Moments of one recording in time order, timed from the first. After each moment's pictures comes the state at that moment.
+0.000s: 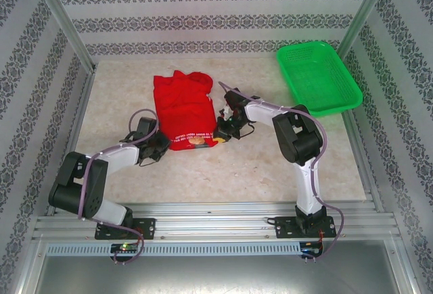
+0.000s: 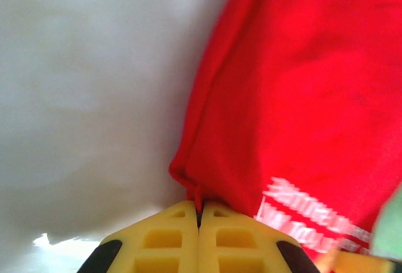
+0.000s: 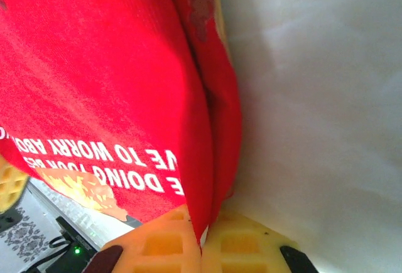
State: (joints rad) left arm -0.24 1.47 0.63 -0.08 0.15 -1.15; right arm 0.48 2.15 1.47 -0.64 -0.66 0.64
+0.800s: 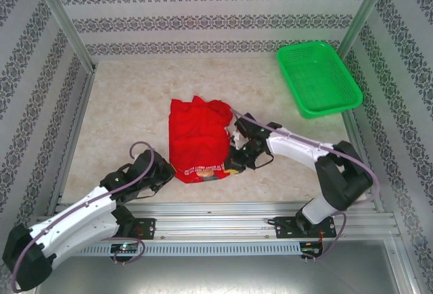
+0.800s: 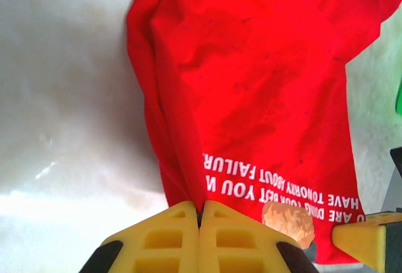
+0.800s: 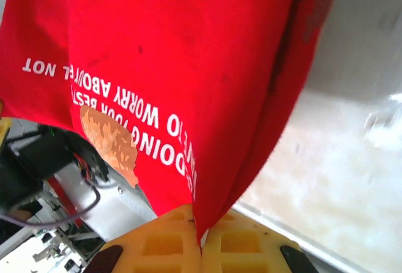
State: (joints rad) left arm -0.73 0.72 0.43 -0.54 -0.04 -1.35; right arm 0.64 1.54 0.92 -0.69 -0.67 0.73
